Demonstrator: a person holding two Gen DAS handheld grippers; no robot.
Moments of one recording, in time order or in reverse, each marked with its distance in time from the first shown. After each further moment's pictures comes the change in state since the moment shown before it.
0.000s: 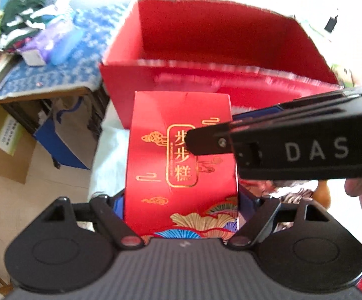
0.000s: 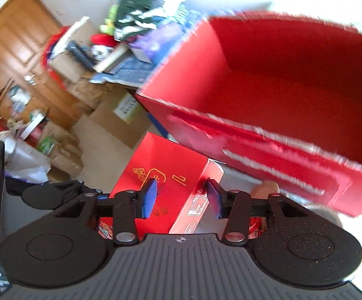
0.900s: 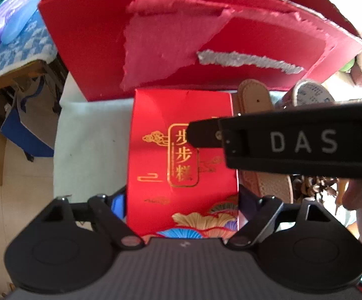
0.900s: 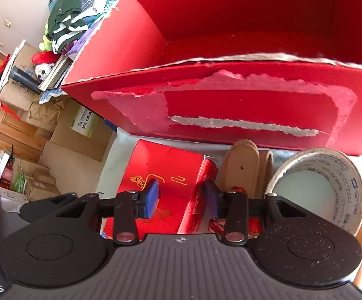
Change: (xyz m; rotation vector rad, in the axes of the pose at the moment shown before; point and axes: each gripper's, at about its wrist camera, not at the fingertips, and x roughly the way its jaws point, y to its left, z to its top) left arm 0.084 0.029 -0.012 0.117 0.182 -0.158; right arm 0.046 -0.016 -0.031 0.304 0.047 -0.199
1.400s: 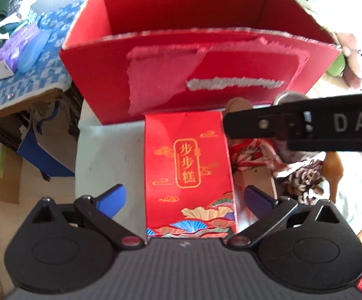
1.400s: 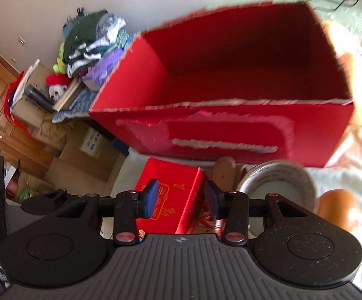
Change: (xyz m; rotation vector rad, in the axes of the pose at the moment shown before) left arm -0.036 -0.024 -0.008 0.064 -0.093 0.082; right arm -0.042 -0.008 -0.005 0.019 -0.101 0.064
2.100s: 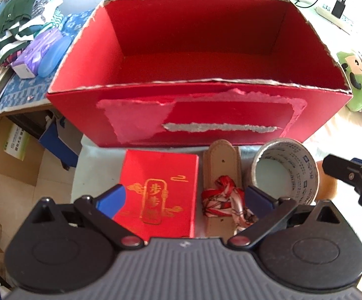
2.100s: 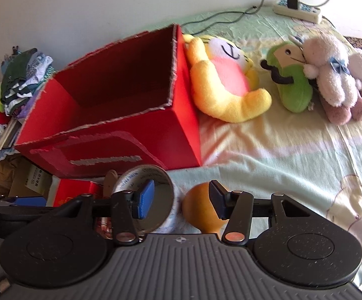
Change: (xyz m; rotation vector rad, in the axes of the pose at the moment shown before) left arm -0.010 -0.048 0.041 -0.131 -0.048 0.124; right arm -0.069 -0.075 -0.022 0.110 -0.194 -0.289
